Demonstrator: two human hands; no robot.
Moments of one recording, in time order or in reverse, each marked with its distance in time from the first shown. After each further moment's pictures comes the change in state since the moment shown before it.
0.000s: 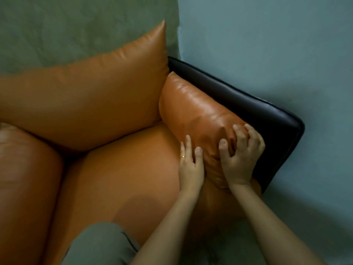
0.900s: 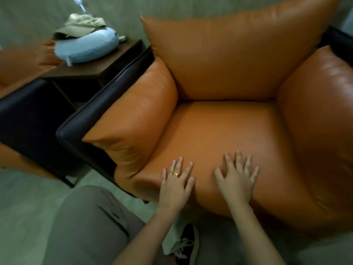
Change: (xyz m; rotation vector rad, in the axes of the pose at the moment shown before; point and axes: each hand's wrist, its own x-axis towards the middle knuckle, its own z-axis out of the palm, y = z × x) left_hand -0.209 -0.133 -0.199 0.840 0.155 -0.366; right_hand -0.192 -0.139 0.010 -0.126 -1.092 -0.263
